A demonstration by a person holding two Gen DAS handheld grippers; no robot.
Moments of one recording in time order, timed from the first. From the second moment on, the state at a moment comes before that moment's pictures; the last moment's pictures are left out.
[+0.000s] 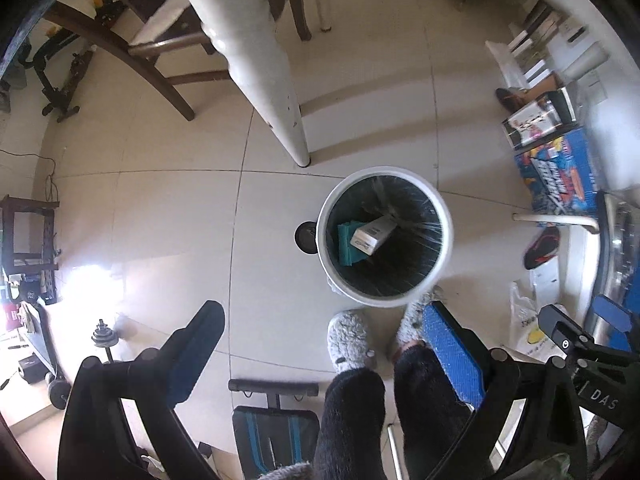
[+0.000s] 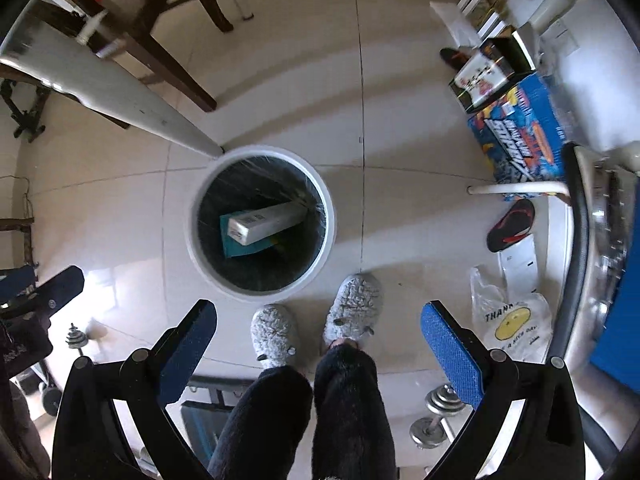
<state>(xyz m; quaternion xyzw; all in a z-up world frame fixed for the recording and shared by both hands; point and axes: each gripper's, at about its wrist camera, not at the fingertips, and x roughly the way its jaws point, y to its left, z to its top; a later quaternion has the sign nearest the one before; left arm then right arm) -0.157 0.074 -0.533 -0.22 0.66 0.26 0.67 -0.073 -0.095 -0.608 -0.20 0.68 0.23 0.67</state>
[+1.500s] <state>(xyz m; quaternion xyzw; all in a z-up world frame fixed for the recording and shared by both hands) 0.204 0.075 -0.345 -0.20 0.67 0.21 0.69 0.288 -0.135 -0.322 -0.03 0.69 0.18 0.70</state>
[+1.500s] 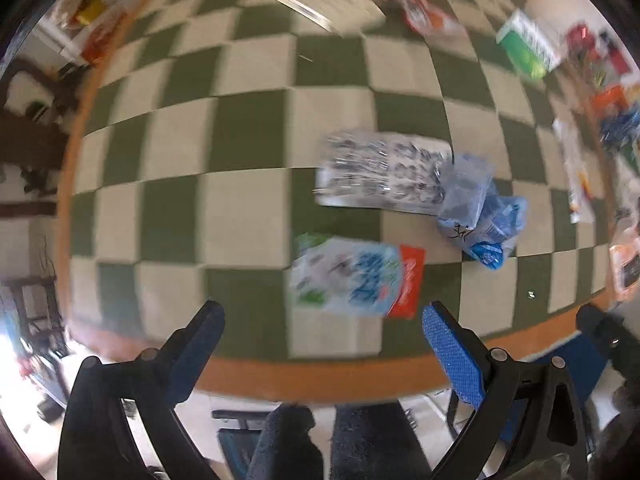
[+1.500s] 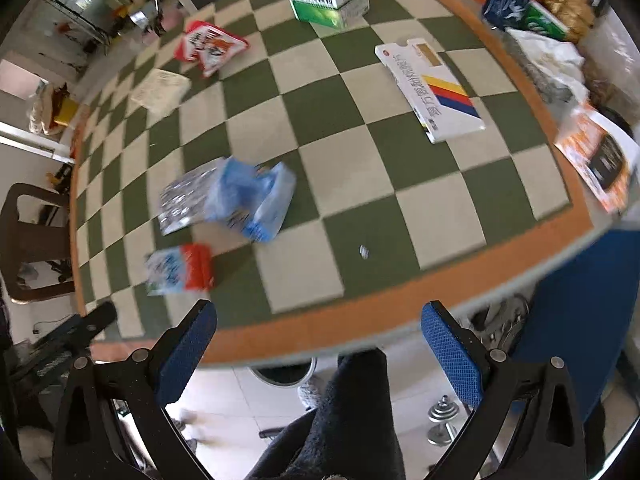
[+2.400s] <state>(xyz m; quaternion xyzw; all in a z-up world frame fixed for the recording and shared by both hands) 0.177 0.140 -0.362 -0.21 0.65 0.29 0.68 0.318 -0.049 -0.393 -0.02 0.68 0.22 0.70</state>
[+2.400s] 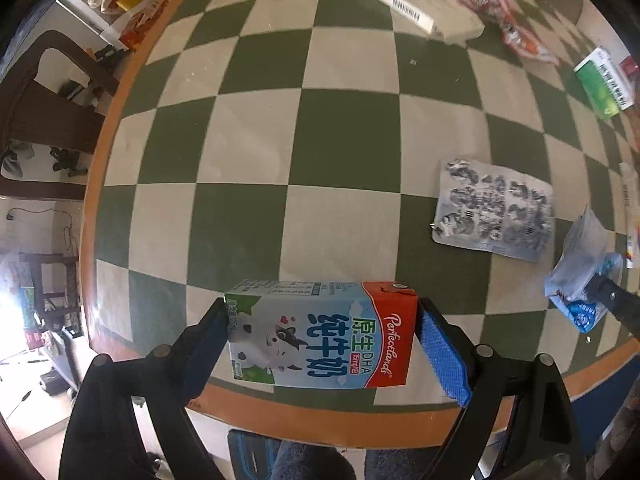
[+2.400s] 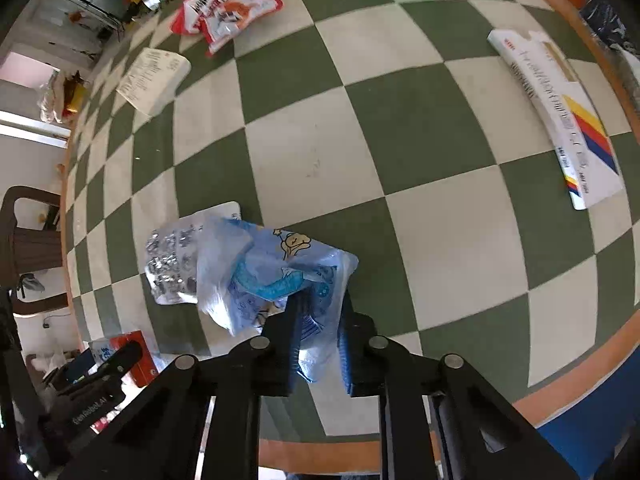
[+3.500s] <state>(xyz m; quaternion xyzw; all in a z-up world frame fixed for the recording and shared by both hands) -0.084 0.075 -0.422 -0.25 0.64 0.21 0.70 -0.047 -0.127 -0.431 -0.05 0.70 0.23 0.68</state>
